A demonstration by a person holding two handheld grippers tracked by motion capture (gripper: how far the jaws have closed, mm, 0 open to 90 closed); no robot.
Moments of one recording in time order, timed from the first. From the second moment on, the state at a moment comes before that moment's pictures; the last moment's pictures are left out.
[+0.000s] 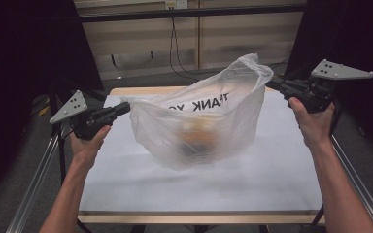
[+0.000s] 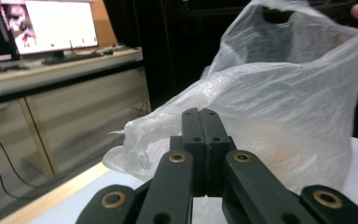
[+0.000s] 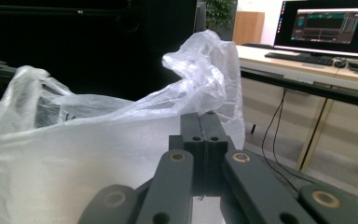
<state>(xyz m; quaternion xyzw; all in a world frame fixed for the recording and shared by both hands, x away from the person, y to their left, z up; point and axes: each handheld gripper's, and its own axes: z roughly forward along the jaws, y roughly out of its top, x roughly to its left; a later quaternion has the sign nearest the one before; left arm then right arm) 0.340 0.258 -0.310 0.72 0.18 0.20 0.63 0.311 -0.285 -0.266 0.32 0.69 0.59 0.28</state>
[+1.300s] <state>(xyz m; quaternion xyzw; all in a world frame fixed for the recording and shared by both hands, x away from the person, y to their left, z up) 0.318 0.218 -0.385 0.83 0.14 0.14 0.52 0.329 -0.277 -0.349 0.36 0.72 0.55 0.22</state>
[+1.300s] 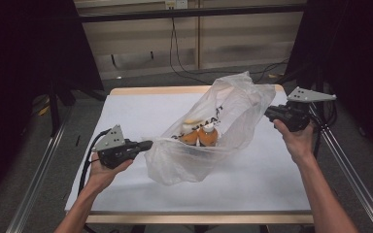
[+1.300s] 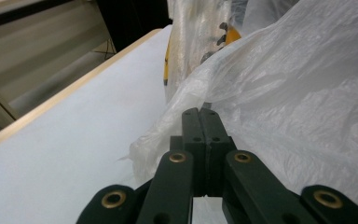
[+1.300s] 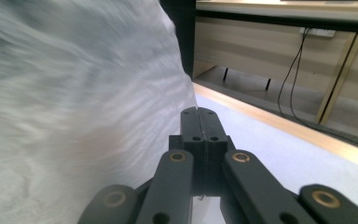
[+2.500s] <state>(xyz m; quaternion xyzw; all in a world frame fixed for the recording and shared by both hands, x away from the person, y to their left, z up) 0.345 0.251 -0.342 0.73 0.23 0.16 0.62 0.273 -0.288 -0.253 0.32 0.69 0.60 0.26</state>
